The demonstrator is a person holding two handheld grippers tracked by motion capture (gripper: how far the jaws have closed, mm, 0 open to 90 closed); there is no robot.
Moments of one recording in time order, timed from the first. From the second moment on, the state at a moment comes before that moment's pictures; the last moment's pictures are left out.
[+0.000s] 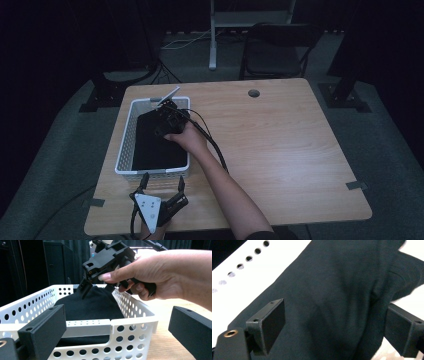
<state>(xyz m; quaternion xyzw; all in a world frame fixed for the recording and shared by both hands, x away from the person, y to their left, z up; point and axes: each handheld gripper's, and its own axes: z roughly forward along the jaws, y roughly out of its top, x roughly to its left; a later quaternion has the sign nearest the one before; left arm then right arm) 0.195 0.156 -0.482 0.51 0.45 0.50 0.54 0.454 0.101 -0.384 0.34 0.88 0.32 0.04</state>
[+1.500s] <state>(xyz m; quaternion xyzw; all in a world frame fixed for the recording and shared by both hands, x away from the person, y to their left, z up) 0.195 0.156 -0.482 0.51 0.45 0.50 0.54 0.407 0.068 -0.378 0.22 0.84 0.50 0.03</state>
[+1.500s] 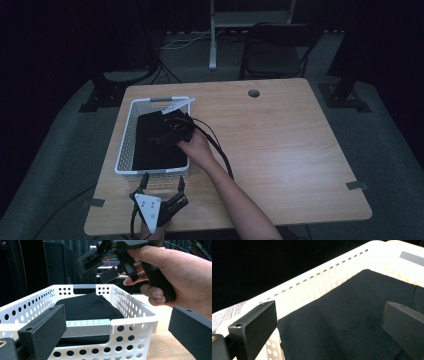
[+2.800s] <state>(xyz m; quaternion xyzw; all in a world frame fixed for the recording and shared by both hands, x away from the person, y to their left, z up) 0.195 0.156 -0.482 0.51 0.45 0.50 0.54 0.380 0.016 -0.369 0.21 0.82 0.52 0.08</state>
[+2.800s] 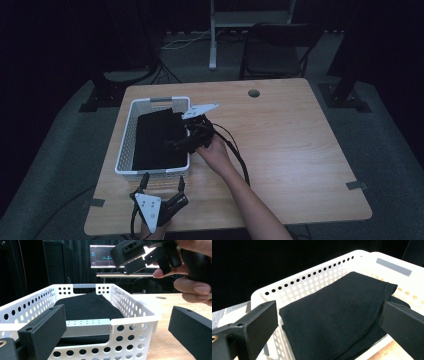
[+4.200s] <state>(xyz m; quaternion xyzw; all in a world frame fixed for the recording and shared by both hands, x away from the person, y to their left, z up) 0.196 0.156 -0.482 0.51 0.45 0.50 0.54 0.364 -0.064 -0.371 0.26 0.80 0.53 0.10</state>
